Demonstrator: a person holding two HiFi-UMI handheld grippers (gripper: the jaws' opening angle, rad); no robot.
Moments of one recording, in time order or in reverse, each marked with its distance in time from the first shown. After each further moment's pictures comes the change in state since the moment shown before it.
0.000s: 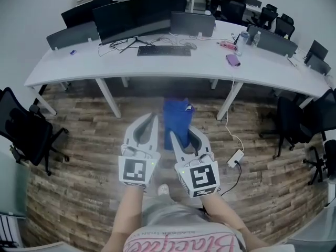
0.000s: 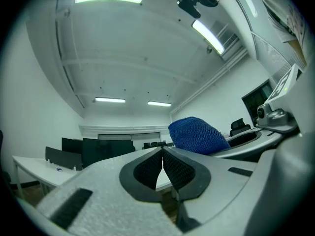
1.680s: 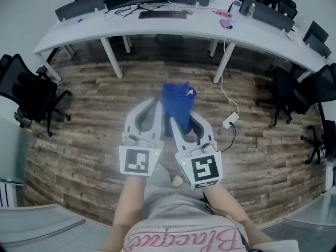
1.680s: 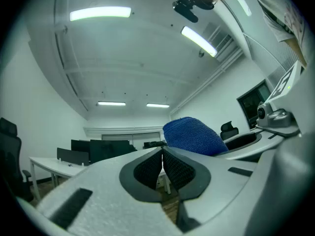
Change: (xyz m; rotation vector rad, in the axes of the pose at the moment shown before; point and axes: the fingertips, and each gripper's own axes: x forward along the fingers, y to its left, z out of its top) left arm -0.229 -0.220 0.057 0.000 0.029 0.053; right arm -0.304 0.084 -0.015 0.004 -0.011 0.063
